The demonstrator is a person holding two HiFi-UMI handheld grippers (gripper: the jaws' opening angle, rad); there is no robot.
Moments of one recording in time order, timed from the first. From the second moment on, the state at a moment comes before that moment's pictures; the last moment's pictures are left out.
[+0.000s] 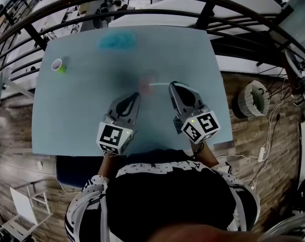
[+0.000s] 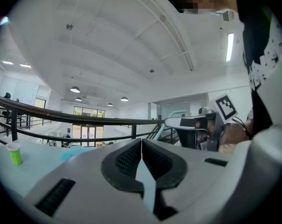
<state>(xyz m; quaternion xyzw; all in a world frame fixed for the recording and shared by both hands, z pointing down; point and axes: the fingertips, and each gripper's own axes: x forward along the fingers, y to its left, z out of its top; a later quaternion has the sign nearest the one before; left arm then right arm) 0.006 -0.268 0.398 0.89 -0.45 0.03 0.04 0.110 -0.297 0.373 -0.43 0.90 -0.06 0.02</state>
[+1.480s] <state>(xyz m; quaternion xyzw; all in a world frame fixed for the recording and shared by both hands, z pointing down) -0.005 -0.260 0.399 0.89 -0.45 0.03 0.04 0.097 -0.288 0.362 -0.41 0.91 -0.05 0.03</state>
